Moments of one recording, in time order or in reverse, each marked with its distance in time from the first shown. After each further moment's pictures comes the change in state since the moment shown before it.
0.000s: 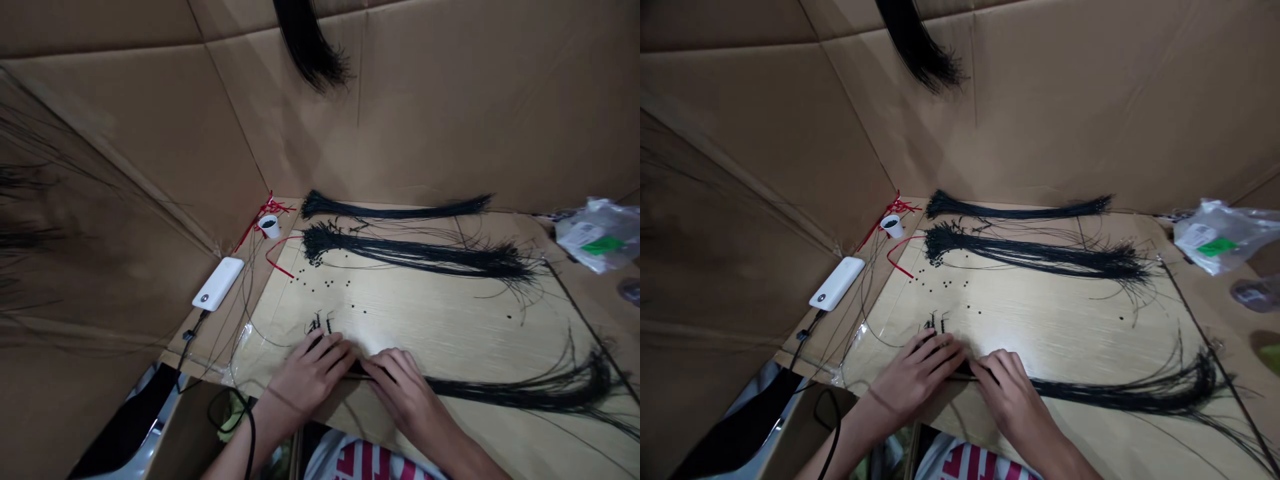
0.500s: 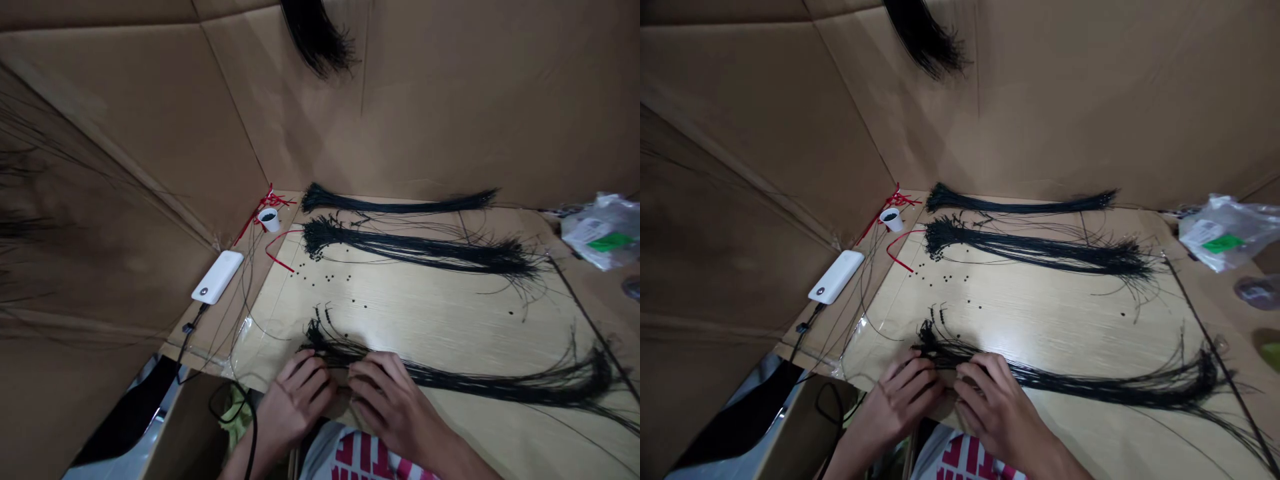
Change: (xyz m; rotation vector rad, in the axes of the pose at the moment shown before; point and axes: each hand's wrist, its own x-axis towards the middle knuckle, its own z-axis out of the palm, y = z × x) left_hand -0.035 0.024 -0.007 -0.114 0.100 -0.086; right_hand 0.007 -0.021 0.000 0.021 0.002 -0.101
